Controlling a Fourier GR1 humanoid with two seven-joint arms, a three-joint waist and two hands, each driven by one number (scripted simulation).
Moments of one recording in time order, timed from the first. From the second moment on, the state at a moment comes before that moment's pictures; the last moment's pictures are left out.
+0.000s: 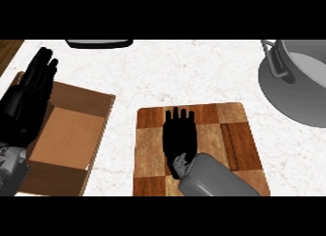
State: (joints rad) left arm -0.27 0.55 -0.22 -1.76 0.36 0.40 0.26; right arm -0.56 -0.01 0.73 -1.32 0.84 0.42 1.02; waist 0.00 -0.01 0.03
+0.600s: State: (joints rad) left arm -0.27 0.53 -0.22 -1.75 0.35 0.39 0.25; right arm -0.58 -0.01 0.76 -1.32 0.86 0.38 0.94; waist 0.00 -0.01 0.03
